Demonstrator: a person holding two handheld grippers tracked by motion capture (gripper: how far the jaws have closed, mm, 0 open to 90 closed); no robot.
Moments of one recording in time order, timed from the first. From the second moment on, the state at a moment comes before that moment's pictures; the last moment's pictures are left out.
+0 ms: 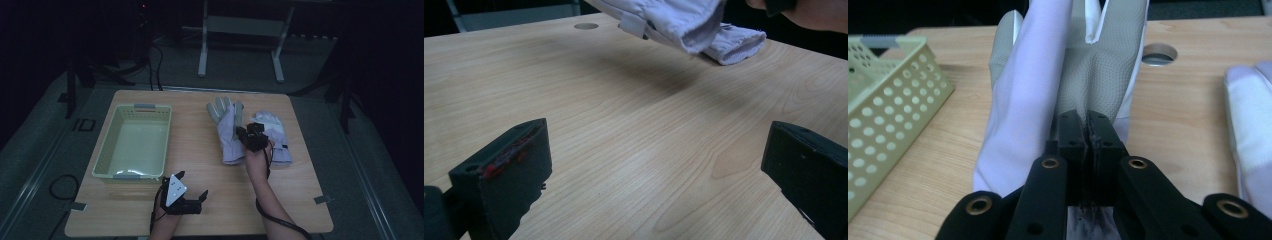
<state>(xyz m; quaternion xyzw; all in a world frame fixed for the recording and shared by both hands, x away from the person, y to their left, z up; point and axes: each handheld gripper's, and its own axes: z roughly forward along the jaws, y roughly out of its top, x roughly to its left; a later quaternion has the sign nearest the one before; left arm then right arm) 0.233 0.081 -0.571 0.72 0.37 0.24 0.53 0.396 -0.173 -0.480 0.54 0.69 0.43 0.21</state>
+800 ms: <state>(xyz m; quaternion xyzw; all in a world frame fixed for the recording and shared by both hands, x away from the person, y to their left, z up) 0.233 0.082 -0.571 0.73 0.37 0.23 0.53 0.388 -0.172 -0.545 0.61 0.67 0.37 0.19</state>
